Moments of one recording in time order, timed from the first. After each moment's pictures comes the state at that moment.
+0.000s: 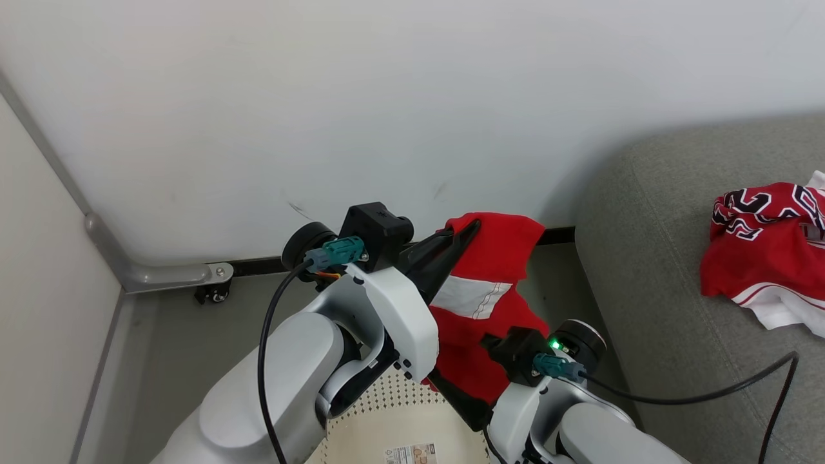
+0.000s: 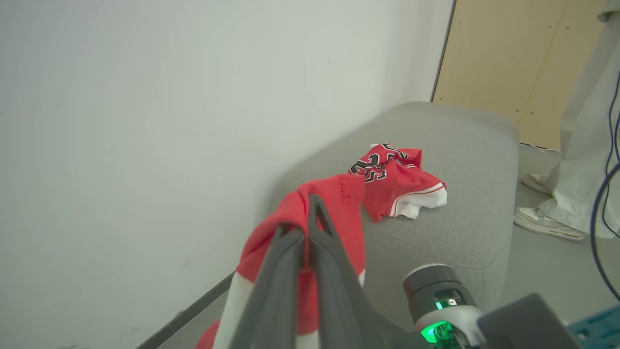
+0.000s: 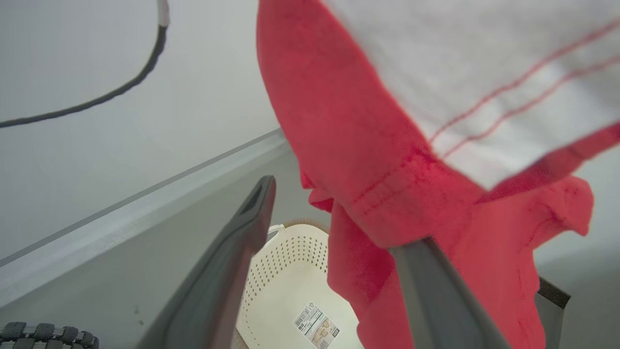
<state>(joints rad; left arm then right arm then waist) -0.65 0.09 -0.75 0.13 -0.65 -0.05 0.13 -0.42 -0.09 0.76 0.42 0.23 0.13 -0.21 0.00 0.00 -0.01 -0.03</state>
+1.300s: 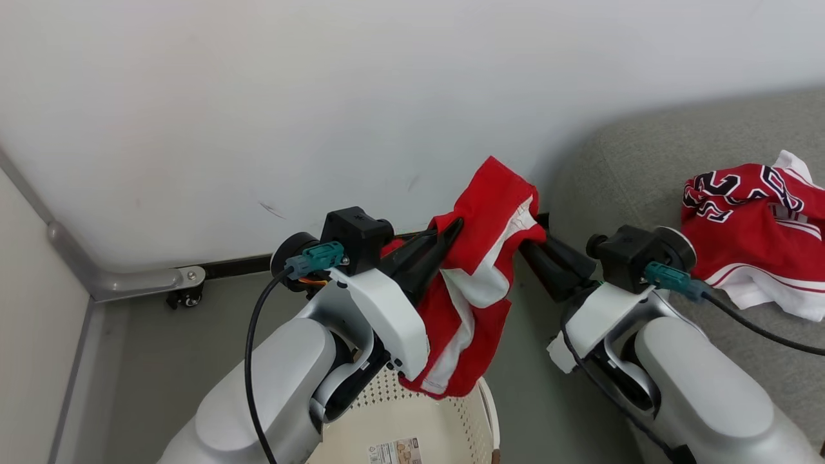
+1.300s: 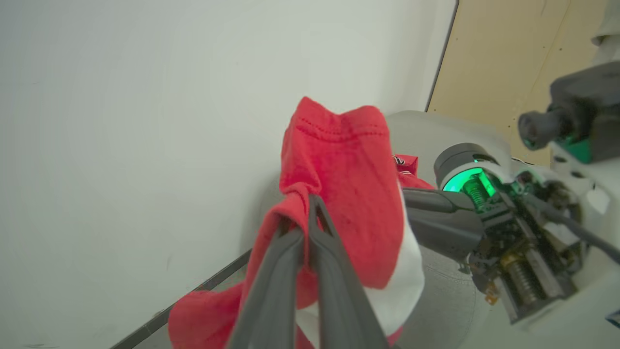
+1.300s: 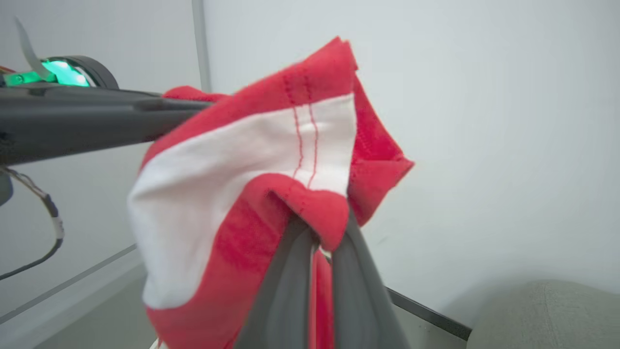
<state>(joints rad) -0.62 0.09 -0.72 0.16 -0.67 -0.03 0.08 -0.50 -0.19 0.55 0.28 0.27 0.13 -0.25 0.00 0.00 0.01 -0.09</state>
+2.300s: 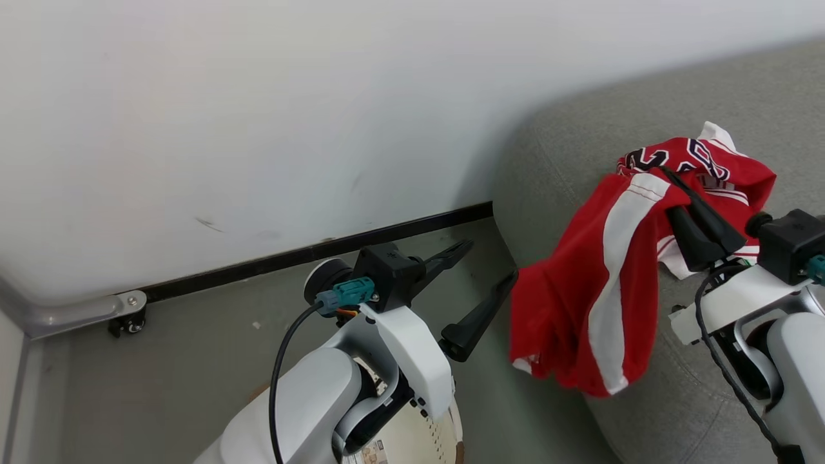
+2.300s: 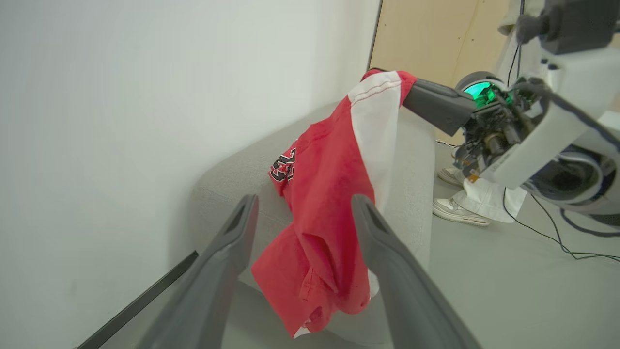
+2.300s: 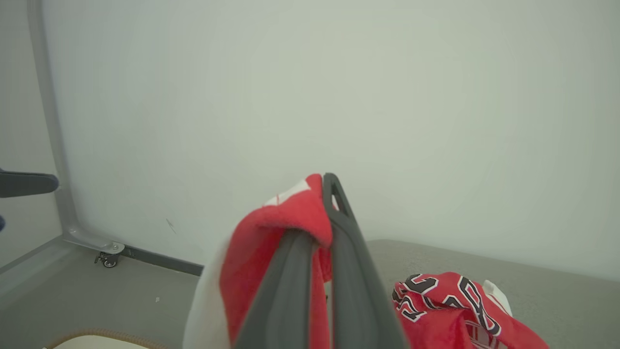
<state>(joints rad) -0.58 0.07 -0.79 0.14 -0.67 -0.06 0.04 -0.37 -0.33 0.23 0.12 0.18 0.13 -0.25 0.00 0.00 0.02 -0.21</state>
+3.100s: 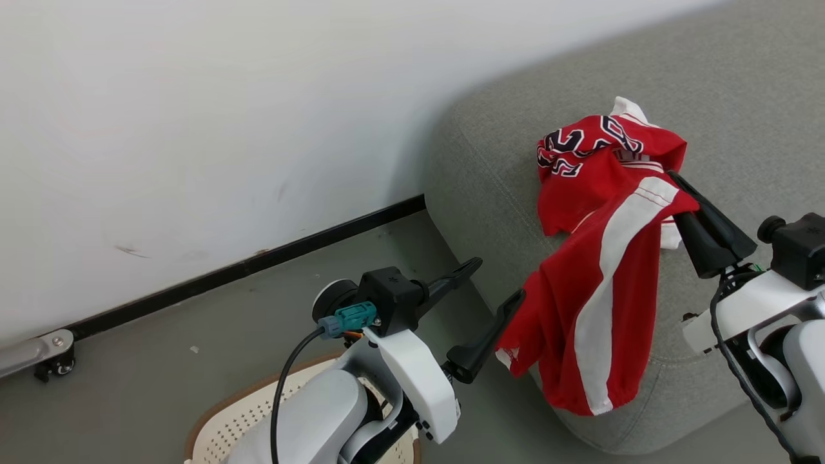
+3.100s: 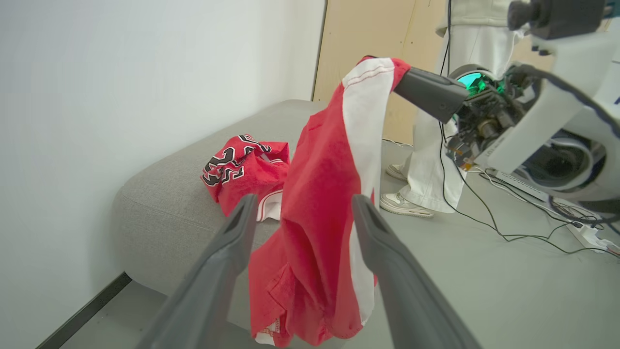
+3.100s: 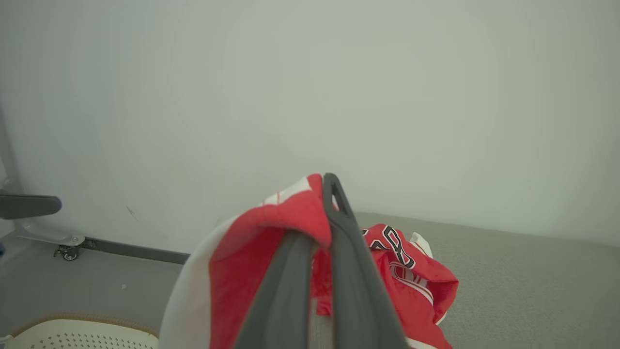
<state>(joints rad) -0.54 0.07 -0.81 0.14 -0.68 -0.06 -0.01 -0.33 -0.37 0.22 0.04 0.22 0.13 -0.21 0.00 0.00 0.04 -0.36</state>
